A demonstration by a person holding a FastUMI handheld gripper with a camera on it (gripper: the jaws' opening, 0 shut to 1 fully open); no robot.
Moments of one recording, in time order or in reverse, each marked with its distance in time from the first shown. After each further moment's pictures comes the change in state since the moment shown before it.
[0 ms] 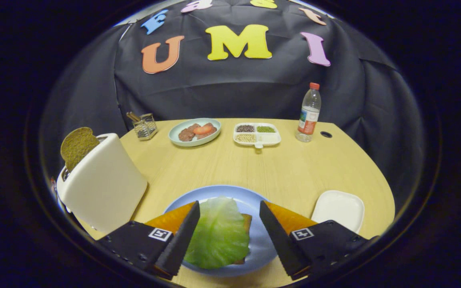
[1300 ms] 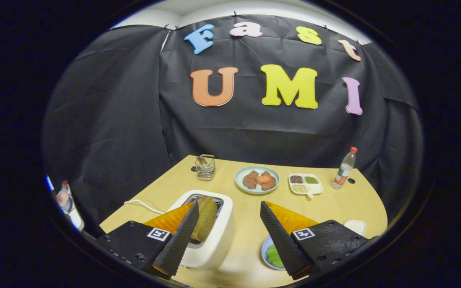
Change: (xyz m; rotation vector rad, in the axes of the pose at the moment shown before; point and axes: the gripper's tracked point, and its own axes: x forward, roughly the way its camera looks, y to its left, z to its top) arm -0.088 0.224 0.108 -0.112 -0.189 0.160
